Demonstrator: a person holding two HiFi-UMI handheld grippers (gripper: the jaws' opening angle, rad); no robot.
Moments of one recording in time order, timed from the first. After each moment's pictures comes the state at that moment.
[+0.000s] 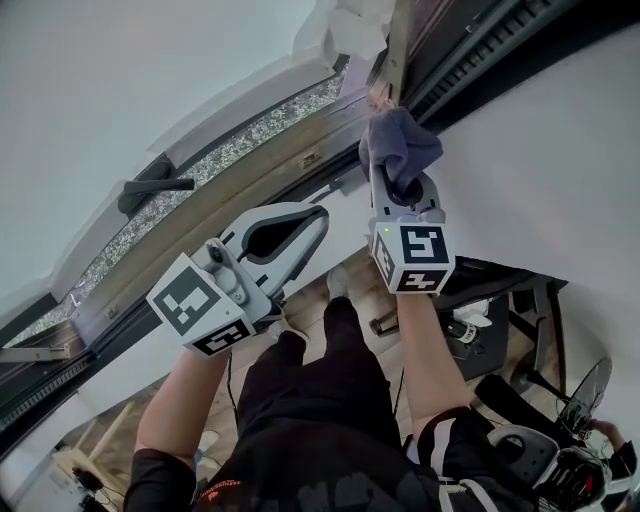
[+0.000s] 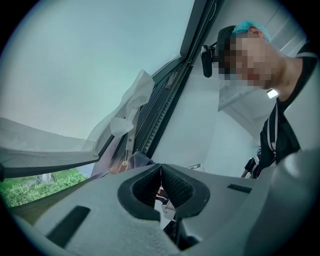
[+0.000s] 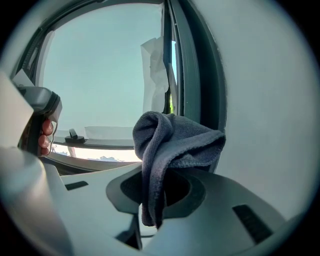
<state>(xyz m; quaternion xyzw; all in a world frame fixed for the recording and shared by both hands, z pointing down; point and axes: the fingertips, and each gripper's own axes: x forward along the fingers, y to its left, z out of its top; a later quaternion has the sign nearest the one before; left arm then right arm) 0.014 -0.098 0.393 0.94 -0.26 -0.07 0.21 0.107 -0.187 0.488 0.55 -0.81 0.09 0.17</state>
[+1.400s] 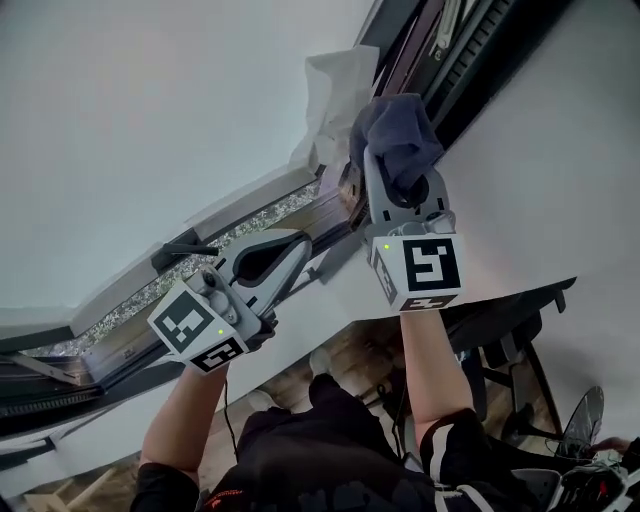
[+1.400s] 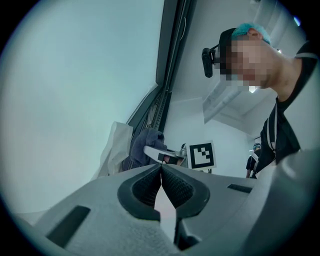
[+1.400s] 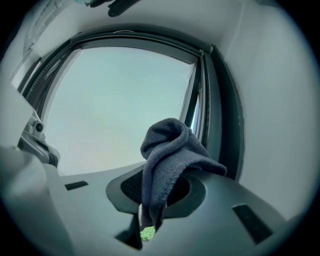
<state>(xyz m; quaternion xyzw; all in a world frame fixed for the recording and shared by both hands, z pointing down) -0.015 -0.091 0.242 0.95 -0.26 -0.14 0.08 0.066 -0.194 0.196 0.54 -0.83 -0.15 0.06</state>
